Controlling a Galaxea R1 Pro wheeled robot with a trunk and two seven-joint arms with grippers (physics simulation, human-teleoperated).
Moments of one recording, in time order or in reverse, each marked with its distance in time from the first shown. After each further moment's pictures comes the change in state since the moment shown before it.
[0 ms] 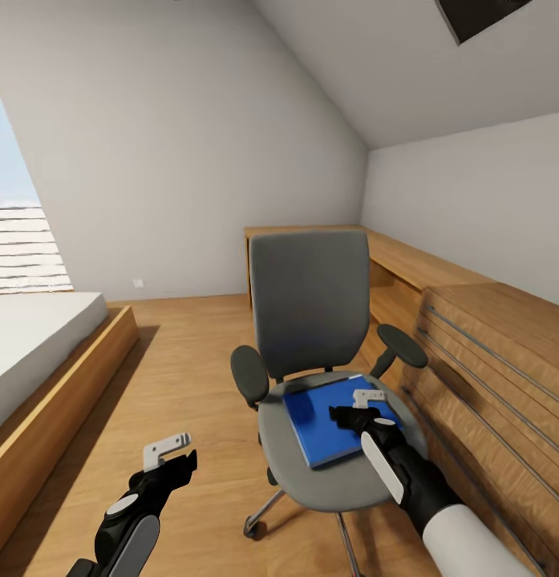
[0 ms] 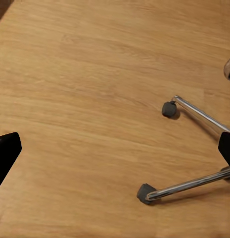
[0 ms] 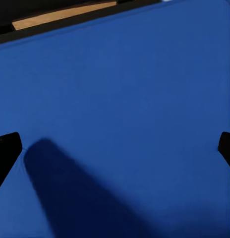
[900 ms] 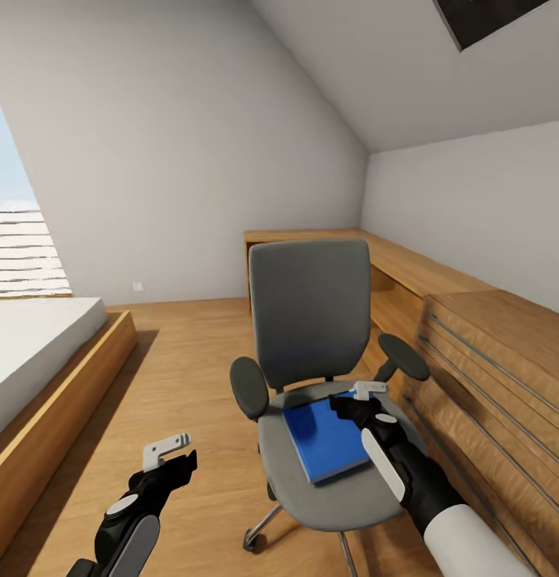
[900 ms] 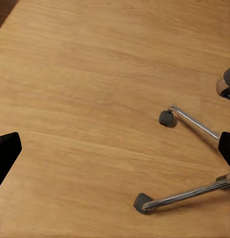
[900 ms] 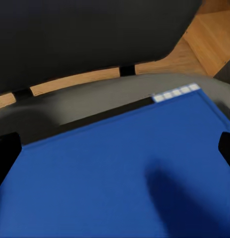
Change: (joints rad) left arm 0.000 0.000 0.001 0.001 0.000 0.000 0.000; right arm 0.004 -0.004 -0.001 -0.050 0.005 -0.063 -0.007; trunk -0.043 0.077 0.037
